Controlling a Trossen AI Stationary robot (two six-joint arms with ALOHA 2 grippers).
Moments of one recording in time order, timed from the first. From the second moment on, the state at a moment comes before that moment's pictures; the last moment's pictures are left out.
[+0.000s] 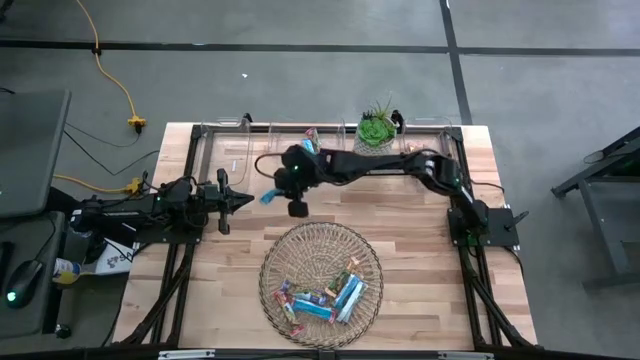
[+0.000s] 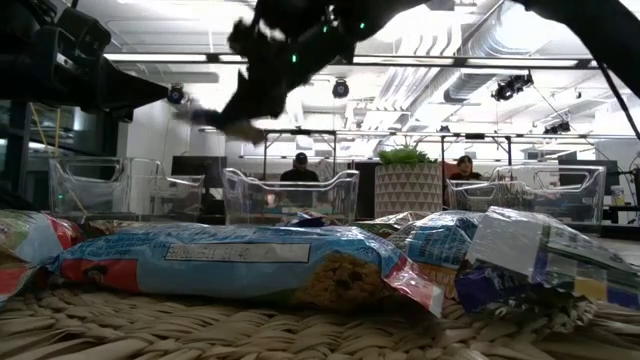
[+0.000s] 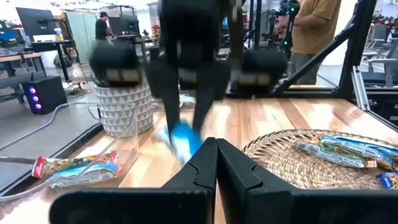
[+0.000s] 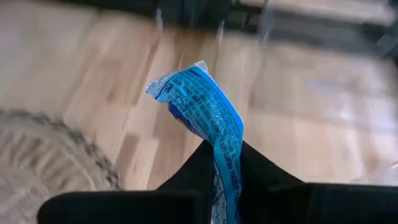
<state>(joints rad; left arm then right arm) 0.06 0.02 0.02 0.00 -0.10 0.05 -0.16 2.18 1.86 -0.34 -0.21 -0.24</state>
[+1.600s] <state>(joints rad) 0.06 0.02 0.02 0.00 -0.09 0.05 -0.31 2.52 2.29 0.36 -0.15 0.36</state>
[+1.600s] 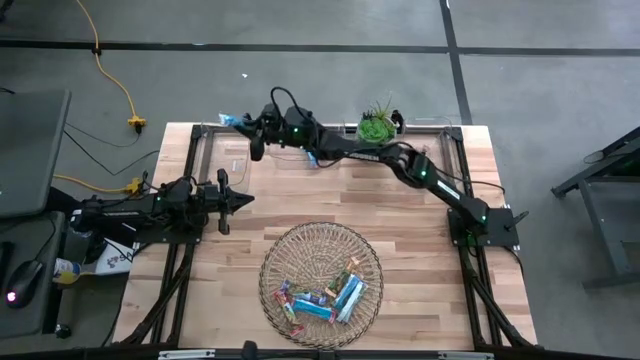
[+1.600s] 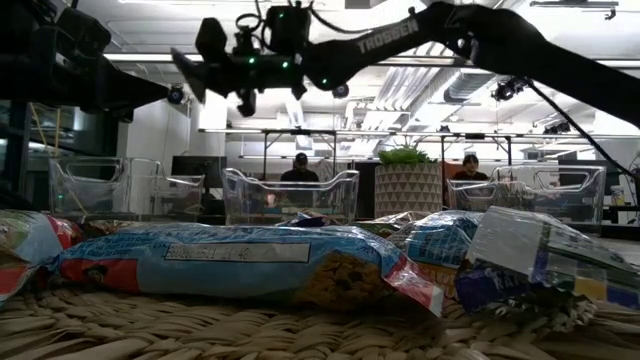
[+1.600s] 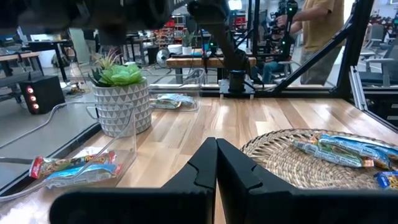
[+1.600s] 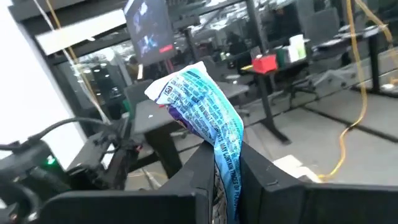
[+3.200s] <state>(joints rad) 0.06 0.02 0.02 0.00 -0.09 0.05 -0.28 2.67 2.31 0.46 -0.21 0.43</state>
